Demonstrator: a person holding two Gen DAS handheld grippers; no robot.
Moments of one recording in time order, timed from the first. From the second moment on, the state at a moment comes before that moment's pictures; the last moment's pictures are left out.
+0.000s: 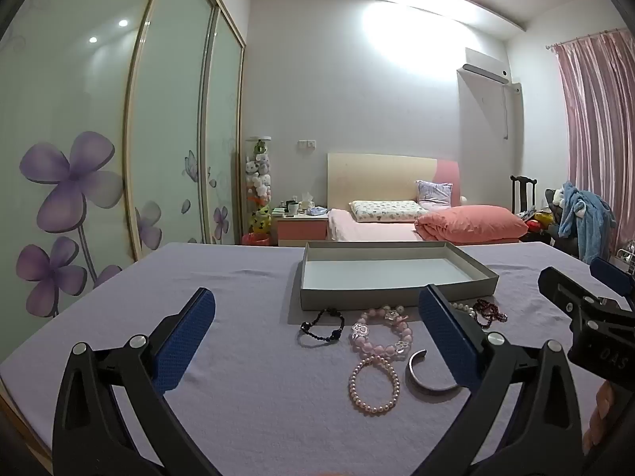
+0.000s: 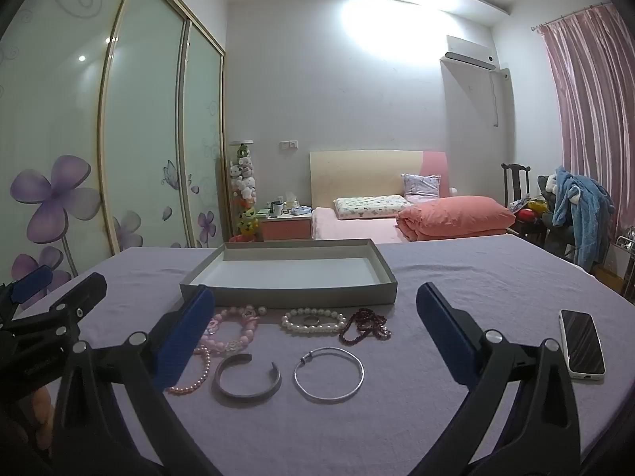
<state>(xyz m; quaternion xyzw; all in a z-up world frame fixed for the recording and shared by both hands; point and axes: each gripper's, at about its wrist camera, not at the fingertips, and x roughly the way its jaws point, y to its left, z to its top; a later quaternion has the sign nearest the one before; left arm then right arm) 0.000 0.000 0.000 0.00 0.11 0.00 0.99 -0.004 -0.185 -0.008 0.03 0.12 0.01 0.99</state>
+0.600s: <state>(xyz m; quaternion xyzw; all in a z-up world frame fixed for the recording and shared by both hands) -0.001 -0.001 0.000 0.00 0.11 0.00 0.99 -0.005 -0.185 -0.008 0.03 0.11 0.01 0.99</state>
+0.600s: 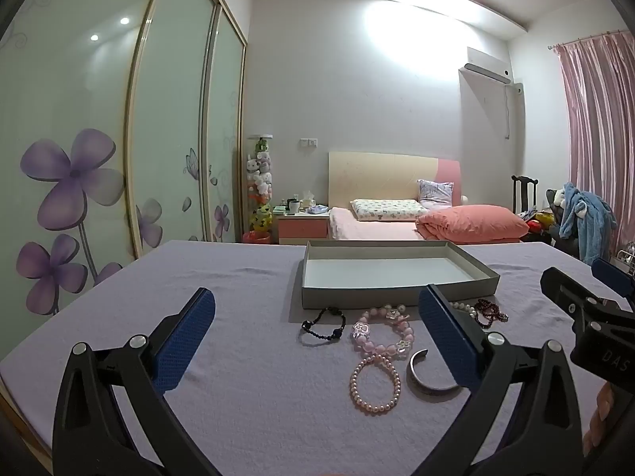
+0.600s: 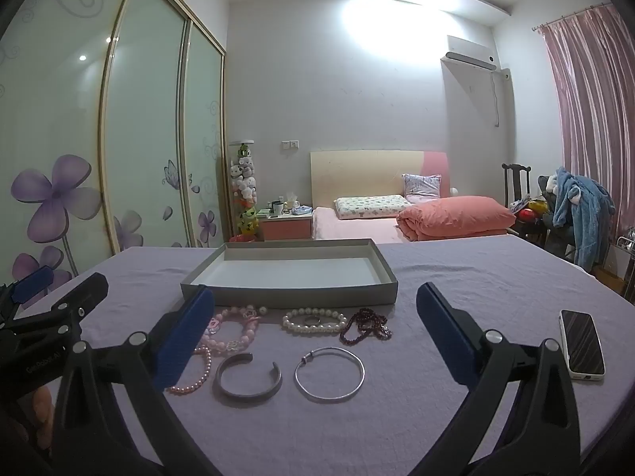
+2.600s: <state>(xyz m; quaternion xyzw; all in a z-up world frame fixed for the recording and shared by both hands) 0.000 0.000 0.000 0.00 0.12 0.00 0.99 -0.007 -0.187 -0.009 0.03 0.12 0.01 0.99</state>
